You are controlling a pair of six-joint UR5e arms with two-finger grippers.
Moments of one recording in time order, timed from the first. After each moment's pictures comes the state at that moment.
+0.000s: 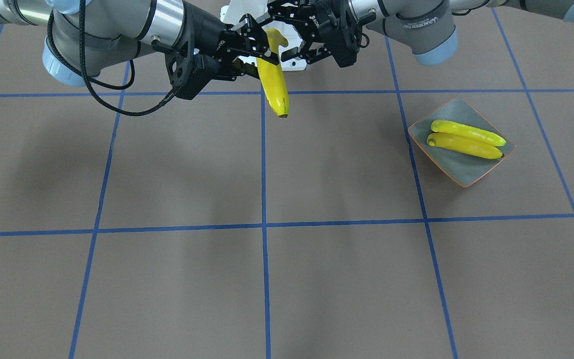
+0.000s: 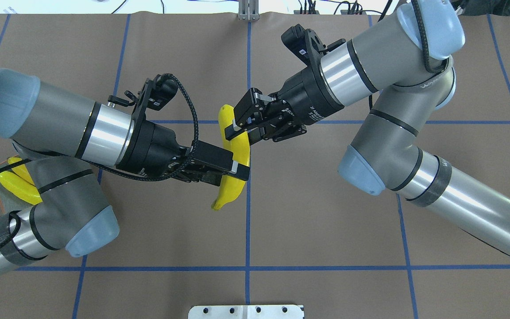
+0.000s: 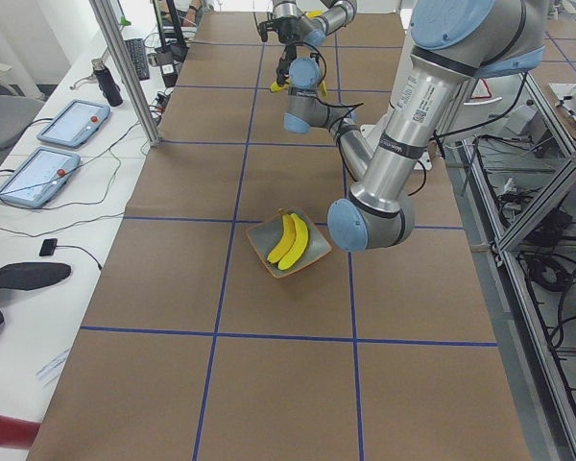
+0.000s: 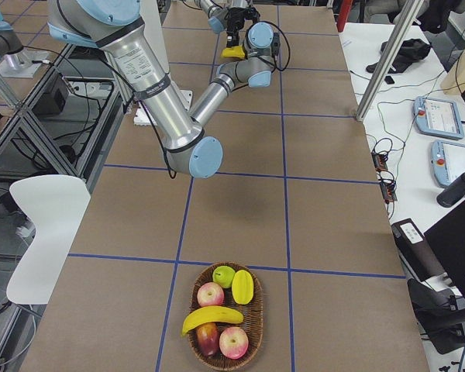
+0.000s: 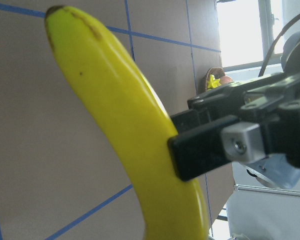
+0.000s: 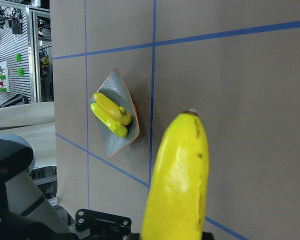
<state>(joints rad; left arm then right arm) -0.62 -2.09 -1.86 -2.59 -2.28 -1.56 0.74 -0.91 1.72 -0.70 2.45 1.60</state>
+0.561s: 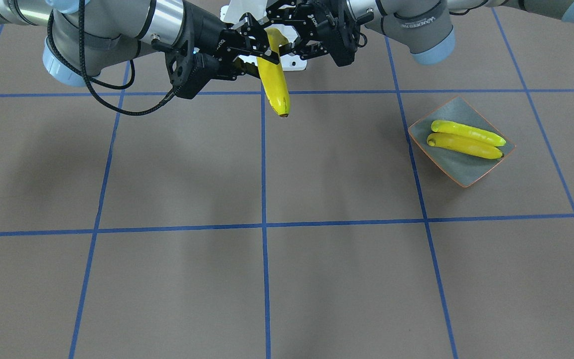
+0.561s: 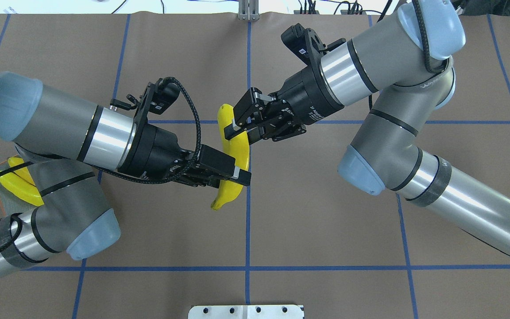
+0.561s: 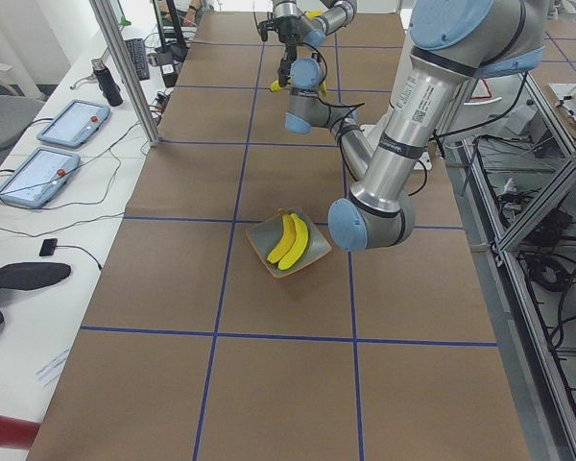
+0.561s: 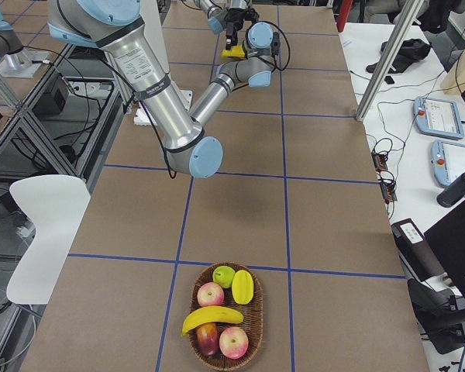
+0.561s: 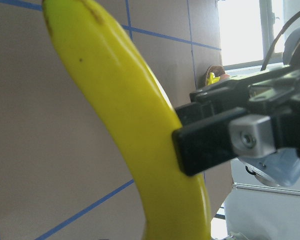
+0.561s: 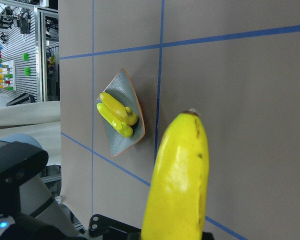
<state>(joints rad) -0.61 -2.09 -1.86 -2.60 -2.28 -1.59 0.74 -0.91 1.72 -0.70 2.45 1.60</state>
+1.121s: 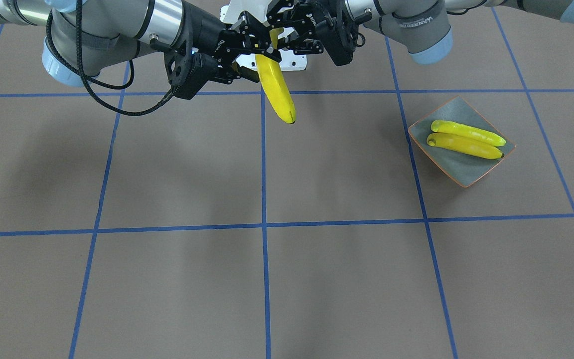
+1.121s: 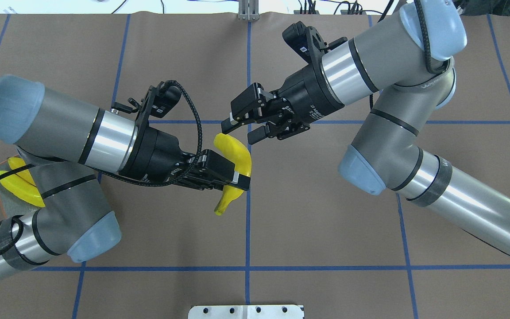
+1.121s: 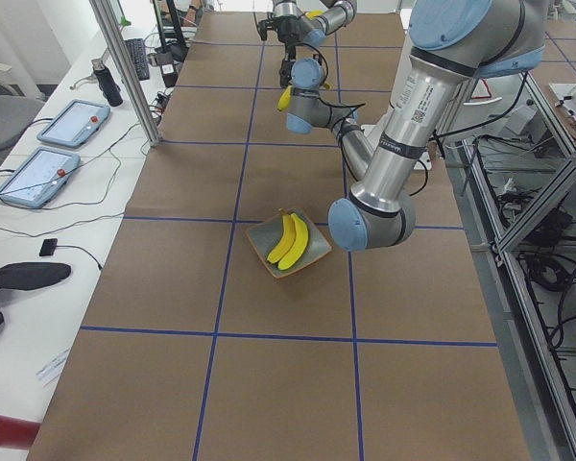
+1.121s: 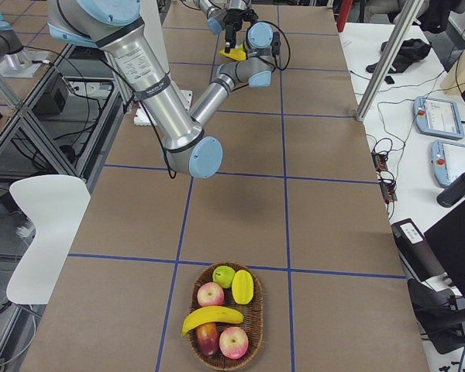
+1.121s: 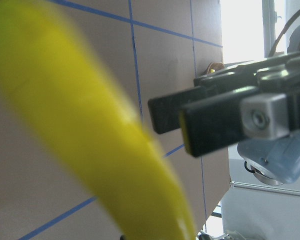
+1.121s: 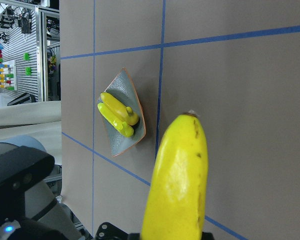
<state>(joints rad) -0.61 -2.09 -1.86 -2.60 -2.28 -1.60 0.75 -0.92 1.72 -0.67 2.43 1.60</state>
